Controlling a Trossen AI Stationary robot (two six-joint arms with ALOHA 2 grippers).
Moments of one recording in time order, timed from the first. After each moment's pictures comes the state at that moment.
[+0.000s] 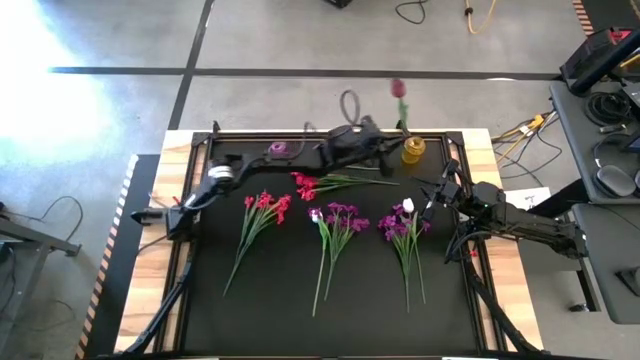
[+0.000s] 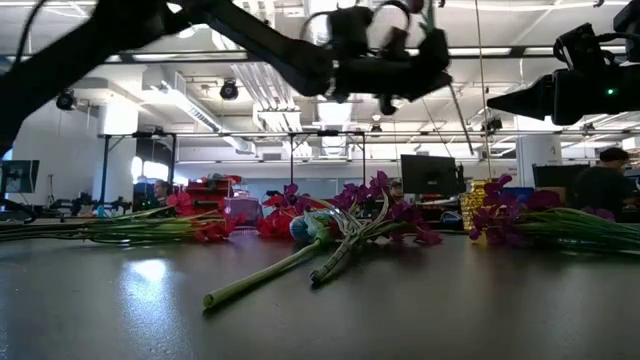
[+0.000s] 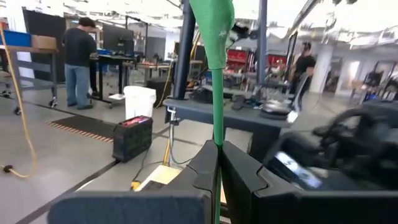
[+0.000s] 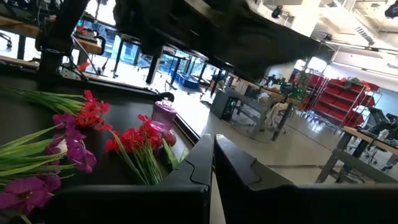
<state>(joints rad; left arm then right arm) 0.27 2.33 1.90 0.56 -0.01 -0.10 -0.28 0.01 0.01 0.08 0.18 -0.37</state>
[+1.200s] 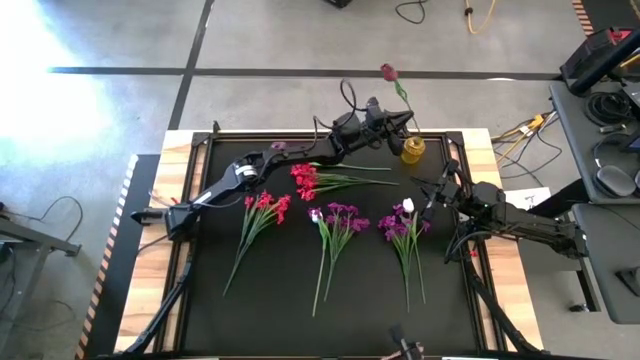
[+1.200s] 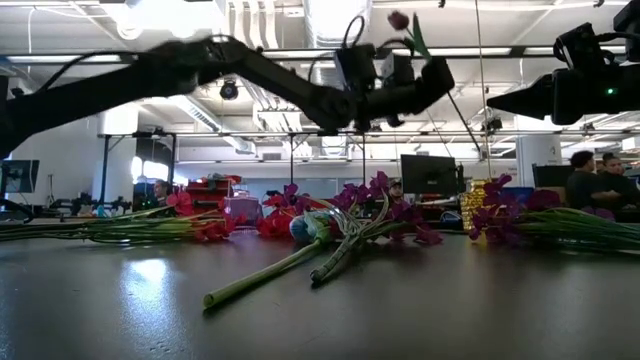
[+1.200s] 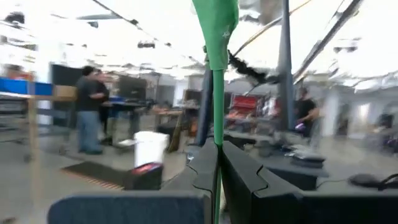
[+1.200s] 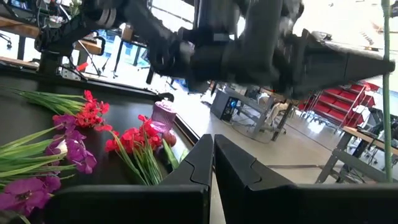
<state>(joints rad) 0.37 2.64 2.29 0.71 0.04 -0.12 -0.28 0.01 0.01 0.08 0.18 -0.37</state>
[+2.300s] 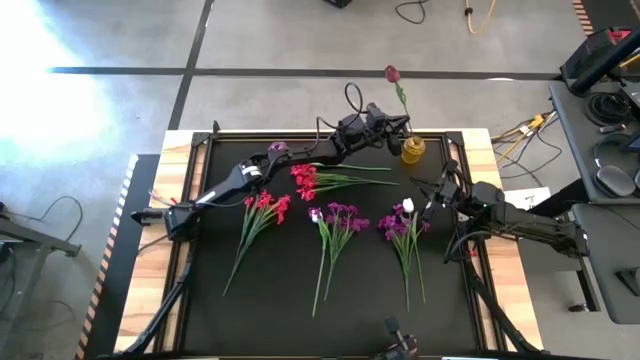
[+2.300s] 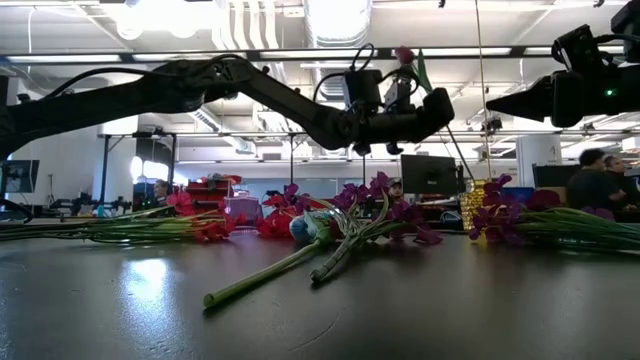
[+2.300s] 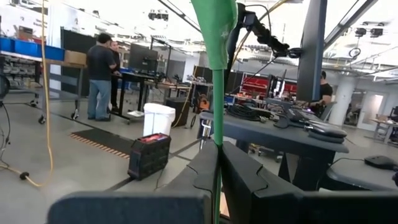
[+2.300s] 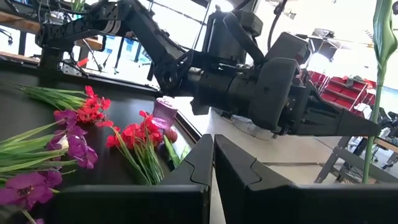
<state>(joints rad) 0.40 2.73 2.36 0.61 0.02 -0.17 -0.28 0.03 0.01 0.08 0.18 -0.37</state>
